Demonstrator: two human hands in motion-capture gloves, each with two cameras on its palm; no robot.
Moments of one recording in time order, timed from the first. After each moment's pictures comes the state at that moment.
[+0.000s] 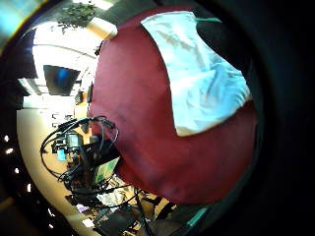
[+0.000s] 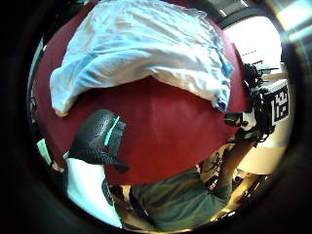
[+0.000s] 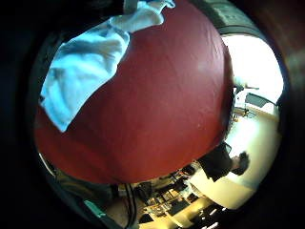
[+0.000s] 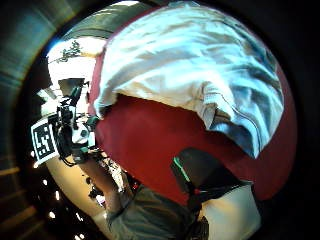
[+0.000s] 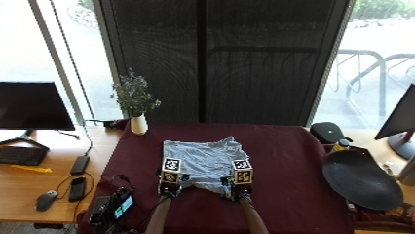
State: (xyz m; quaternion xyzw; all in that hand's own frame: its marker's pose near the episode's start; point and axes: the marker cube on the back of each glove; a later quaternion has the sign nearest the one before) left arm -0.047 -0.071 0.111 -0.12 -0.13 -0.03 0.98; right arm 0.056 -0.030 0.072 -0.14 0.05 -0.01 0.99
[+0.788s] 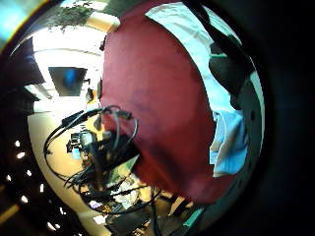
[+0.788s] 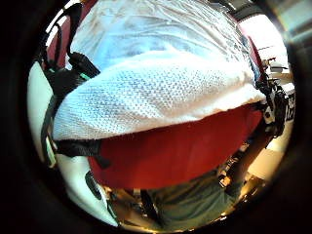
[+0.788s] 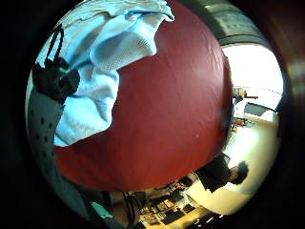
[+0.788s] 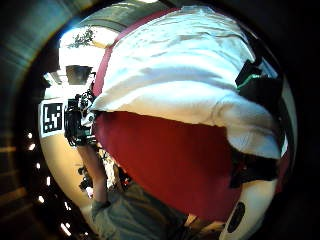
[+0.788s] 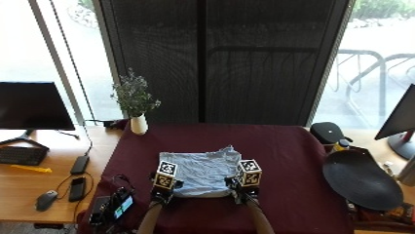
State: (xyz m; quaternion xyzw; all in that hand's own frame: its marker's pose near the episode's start) left arm -0.075 -0.034 0.097 -0.17 -0.18 -0.01 0.97; right arm 0.063 -0.012 0.056 -0.12 0.00 -0.09 0.99
